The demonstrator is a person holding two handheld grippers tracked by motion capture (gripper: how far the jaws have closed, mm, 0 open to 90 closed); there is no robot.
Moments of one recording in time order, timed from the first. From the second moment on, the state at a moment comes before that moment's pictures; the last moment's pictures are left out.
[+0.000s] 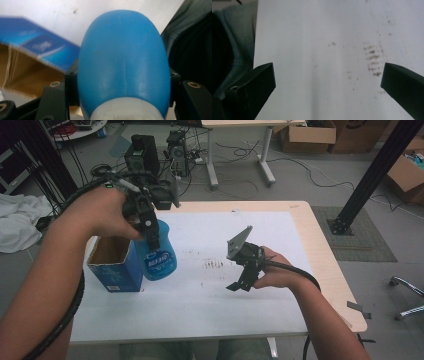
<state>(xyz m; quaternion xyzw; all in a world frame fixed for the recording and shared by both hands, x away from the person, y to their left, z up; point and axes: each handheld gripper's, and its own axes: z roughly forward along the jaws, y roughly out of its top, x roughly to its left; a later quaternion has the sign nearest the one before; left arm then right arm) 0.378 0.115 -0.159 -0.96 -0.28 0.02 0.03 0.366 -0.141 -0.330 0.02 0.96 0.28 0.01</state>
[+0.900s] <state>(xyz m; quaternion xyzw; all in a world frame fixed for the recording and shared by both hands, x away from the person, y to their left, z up) 0.403 0.247 -0.092 -0.74 -0.68 0.03 -0.02 0.369 -0.152 -0.329 0.02 0.97 0.23 0.03</state>
